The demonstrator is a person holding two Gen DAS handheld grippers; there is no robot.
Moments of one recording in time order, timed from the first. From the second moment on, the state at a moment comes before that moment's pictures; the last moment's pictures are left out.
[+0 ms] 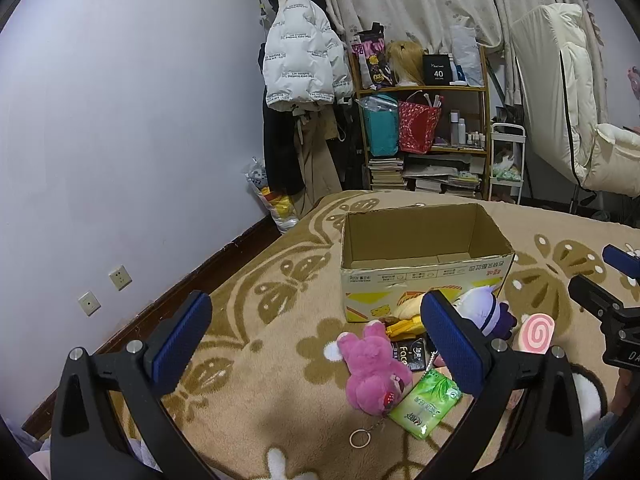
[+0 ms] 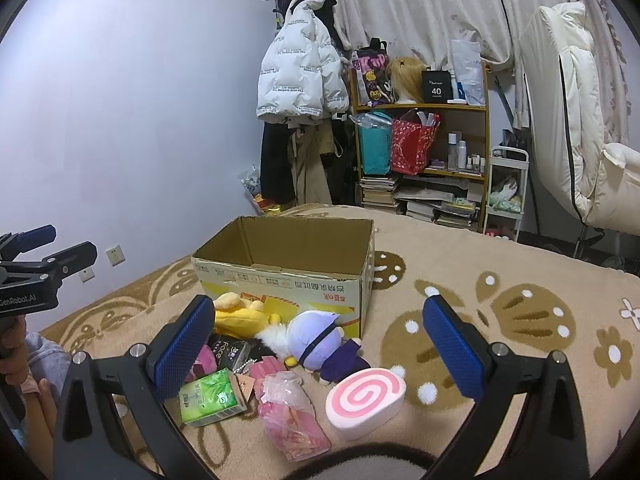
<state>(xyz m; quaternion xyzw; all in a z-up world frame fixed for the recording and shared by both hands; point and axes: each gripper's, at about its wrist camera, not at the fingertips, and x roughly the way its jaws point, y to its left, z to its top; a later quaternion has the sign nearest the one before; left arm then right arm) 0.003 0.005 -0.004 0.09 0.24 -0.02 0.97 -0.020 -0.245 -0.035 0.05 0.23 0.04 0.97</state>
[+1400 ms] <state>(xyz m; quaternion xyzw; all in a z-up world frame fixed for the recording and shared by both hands) 0.006 -0.005 -0.002 0.11 0.25 -0.02 0.96 -0.018 -0.243 -0.038 0.05 0.23 0.05 0.97</state>
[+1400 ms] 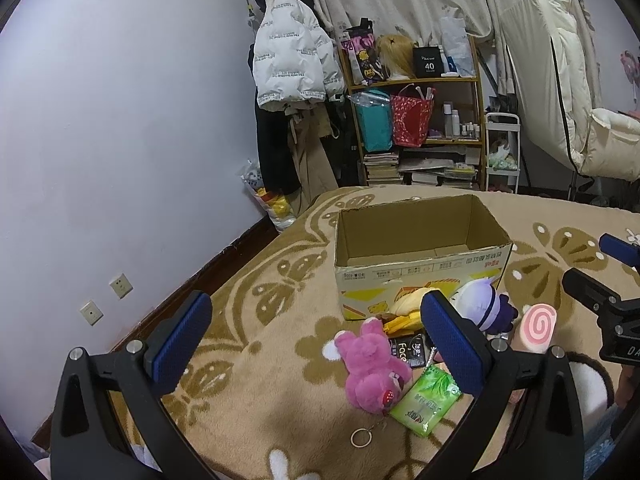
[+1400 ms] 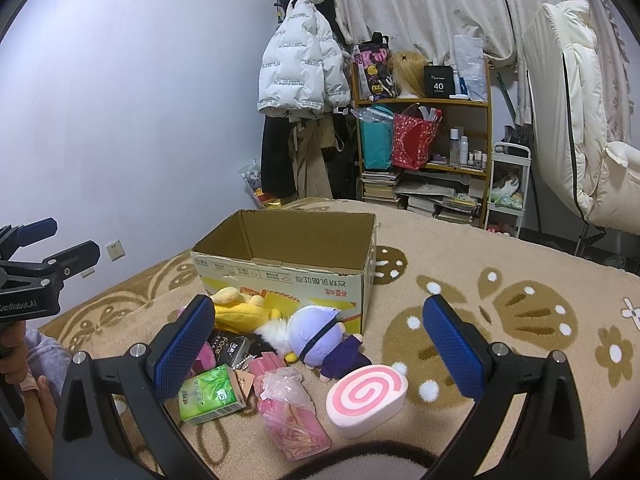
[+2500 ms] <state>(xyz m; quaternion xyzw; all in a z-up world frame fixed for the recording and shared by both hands) 0.083 -0.060 -0.057 0.13 0.41 -0.12 0.89 0.043 -0.286 -0.104 0.17 0.39 0.01 0.91</state>
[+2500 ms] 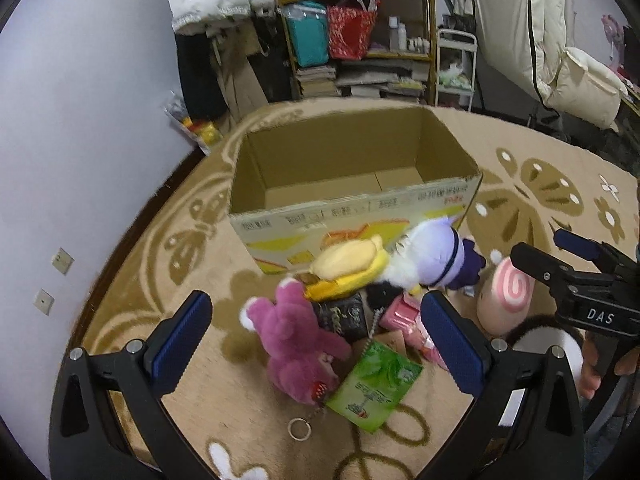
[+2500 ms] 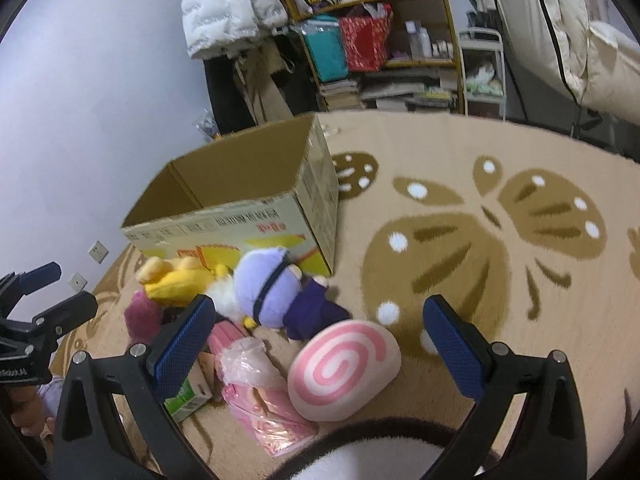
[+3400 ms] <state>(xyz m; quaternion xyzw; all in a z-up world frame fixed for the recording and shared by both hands) 0.082 -0.096 -0.143 0.19 0.52 -0.17 0.82 0.063 -0.297 -0.156 0.21 0.48 -0.01 0.85</state>
